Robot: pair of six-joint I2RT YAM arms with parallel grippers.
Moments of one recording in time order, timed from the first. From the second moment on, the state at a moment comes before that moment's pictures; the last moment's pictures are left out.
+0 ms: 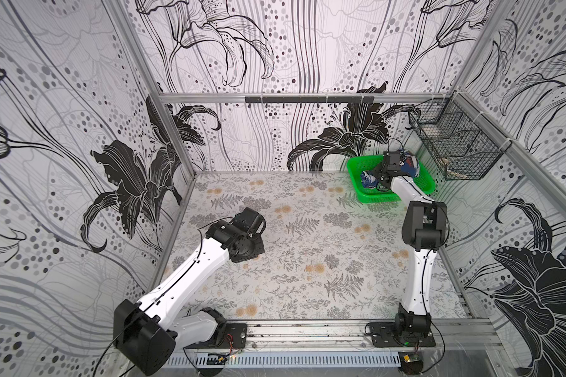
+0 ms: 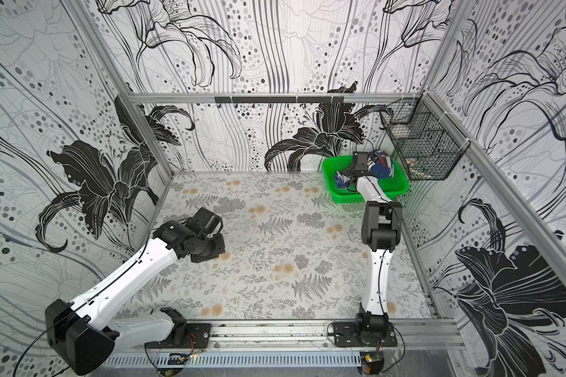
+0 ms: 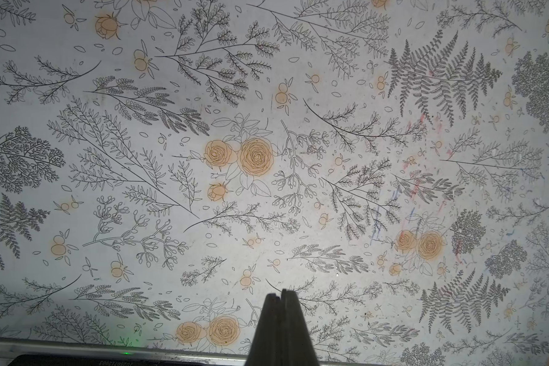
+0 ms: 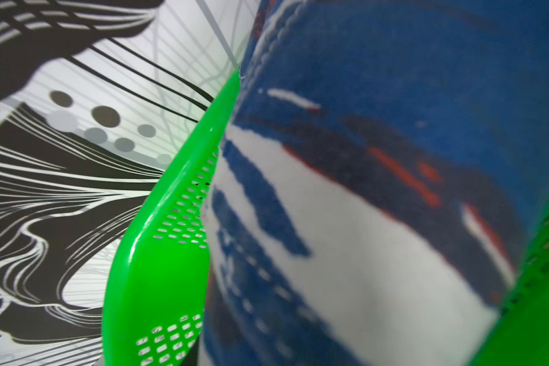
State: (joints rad) left arm -0.52 1.22 1.09 -1.11 -0.11 -0.80; right arm -0.05 2.34 2.00 -0.30 0.15 0.76
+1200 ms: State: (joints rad) left arm -0.52 1.16 1.04 -1.06 -0.11 -0.82; right arm -0.05 2.24 2.02 -0.56 0.14 0.68
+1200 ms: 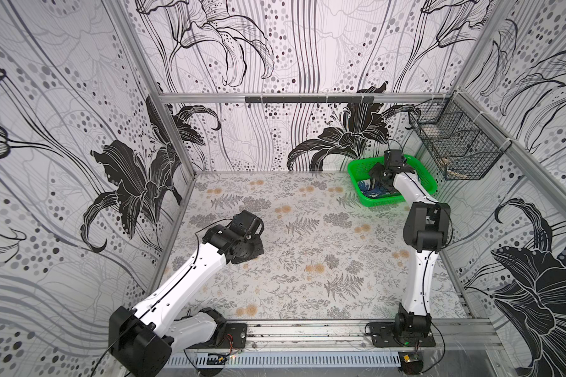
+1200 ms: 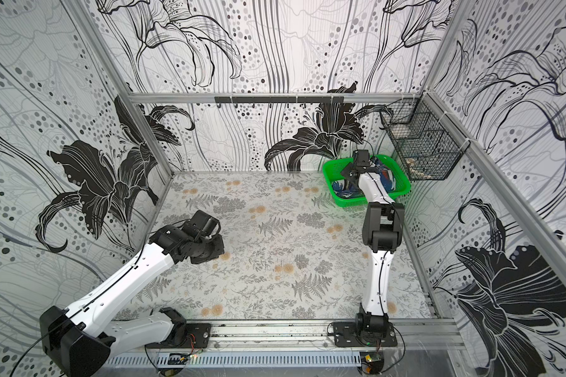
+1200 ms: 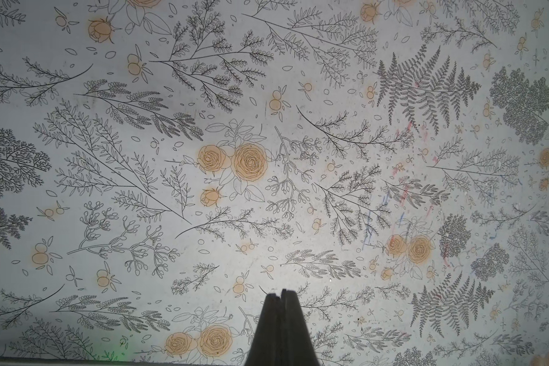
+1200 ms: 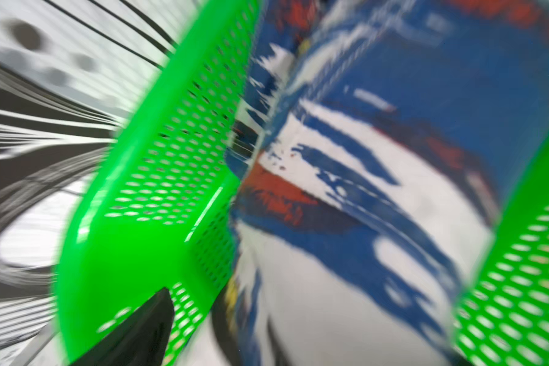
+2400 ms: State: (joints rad) left arm -0.42 1.13 1.11 -0.82 -0.42 -0.61; right arm 0.02 0.89 0.60 -0.27 0.11 0.29
